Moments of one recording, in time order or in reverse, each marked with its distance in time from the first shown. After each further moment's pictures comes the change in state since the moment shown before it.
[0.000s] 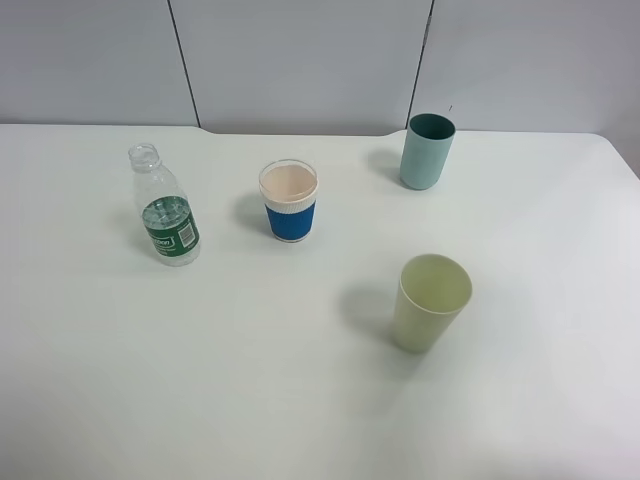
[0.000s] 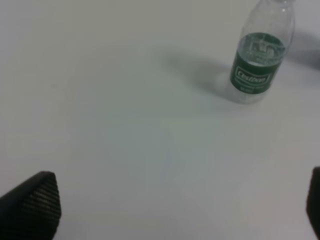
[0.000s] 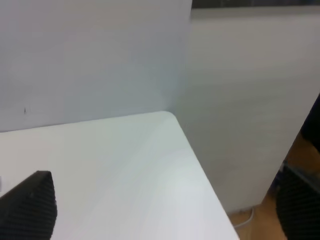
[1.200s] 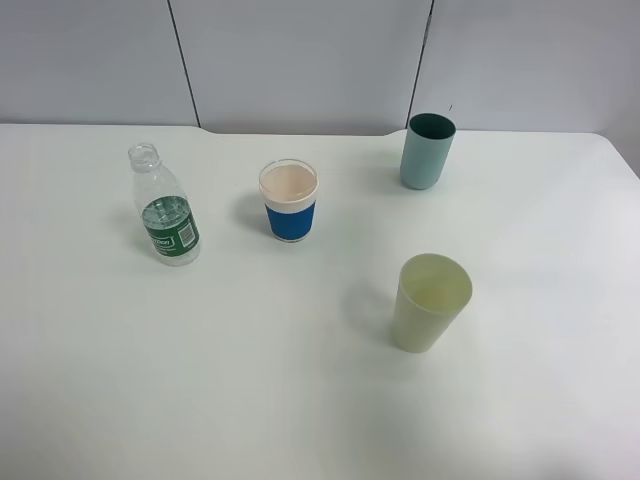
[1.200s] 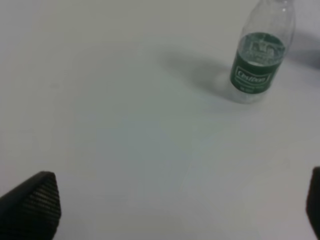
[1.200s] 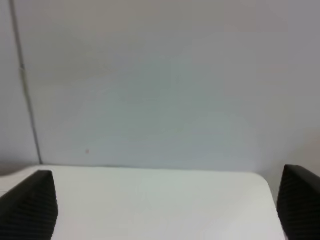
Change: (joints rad) left arm 0.000 0.000 0.000 0.000 0.000 0.000; right arm 0.256 0.911 -0.398 -0.436 -0.308 0.404
